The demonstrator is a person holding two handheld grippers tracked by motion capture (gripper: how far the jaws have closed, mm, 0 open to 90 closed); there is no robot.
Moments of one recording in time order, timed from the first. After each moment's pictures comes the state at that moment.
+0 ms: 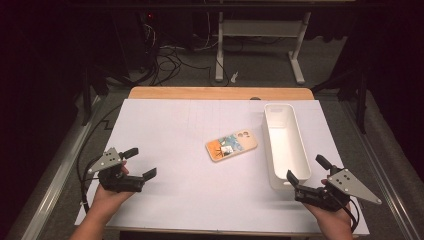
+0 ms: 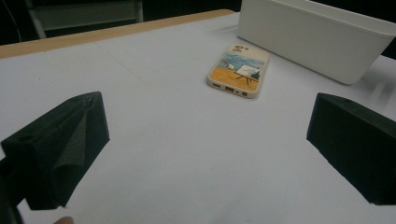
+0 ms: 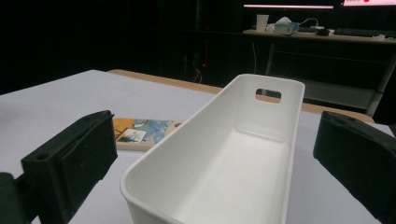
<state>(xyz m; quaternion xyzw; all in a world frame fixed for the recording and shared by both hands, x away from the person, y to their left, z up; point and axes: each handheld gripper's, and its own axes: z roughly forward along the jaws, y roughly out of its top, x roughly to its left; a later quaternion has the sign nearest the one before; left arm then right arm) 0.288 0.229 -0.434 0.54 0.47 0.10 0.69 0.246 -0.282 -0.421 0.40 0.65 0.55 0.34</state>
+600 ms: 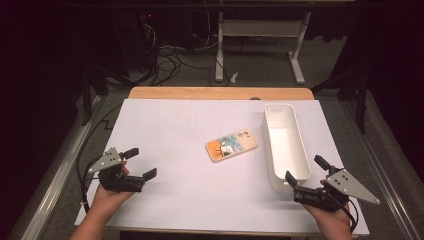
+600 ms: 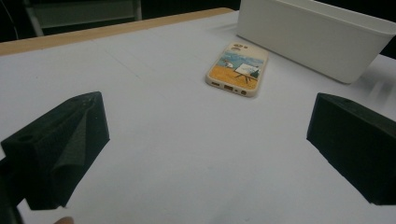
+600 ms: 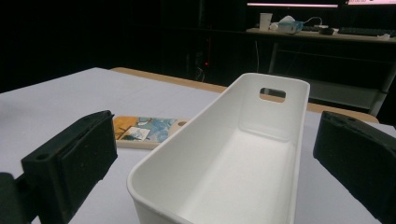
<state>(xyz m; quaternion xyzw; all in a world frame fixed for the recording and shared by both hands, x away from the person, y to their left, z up) 0.288 0.229 -0.434 0.54 0.47 0.09 0.69 0.245 -0.279 -0.421 0.39 0.66 0.55 0.34</state>
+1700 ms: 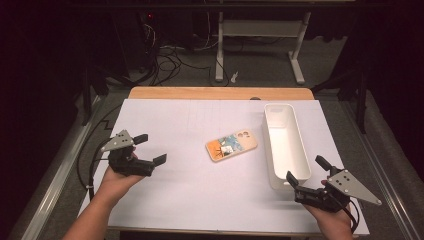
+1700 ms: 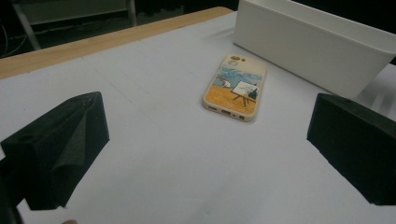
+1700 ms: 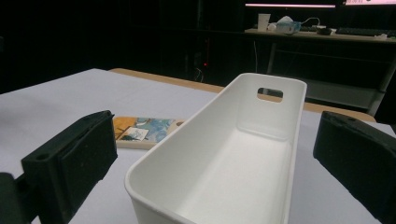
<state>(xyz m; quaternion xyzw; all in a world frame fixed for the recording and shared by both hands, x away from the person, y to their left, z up) 0.322 0.201 -0.400 0.57 0.47 0.09 0.67 0.244 -0.282 -0.421 0.39 0.66 0.55 0.34</state>
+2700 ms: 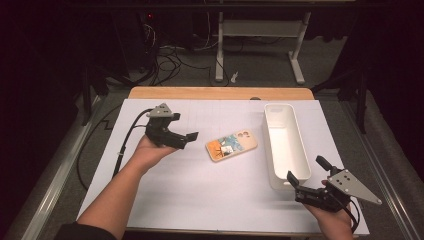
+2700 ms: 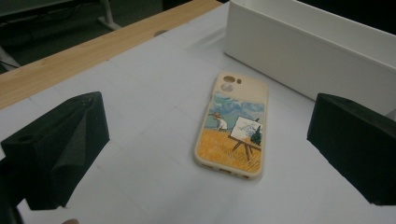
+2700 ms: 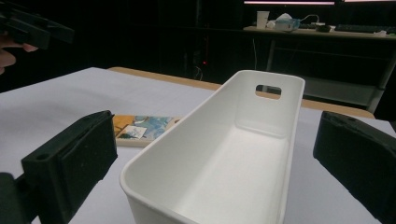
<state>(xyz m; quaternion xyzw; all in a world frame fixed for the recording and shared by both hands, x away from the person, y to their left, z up) 0.398 0.120 -0.387 0.62 0.45 0.05 0.64 0.245 -0.283 -0.423 0.40 0.66 0.54 0.34</state>
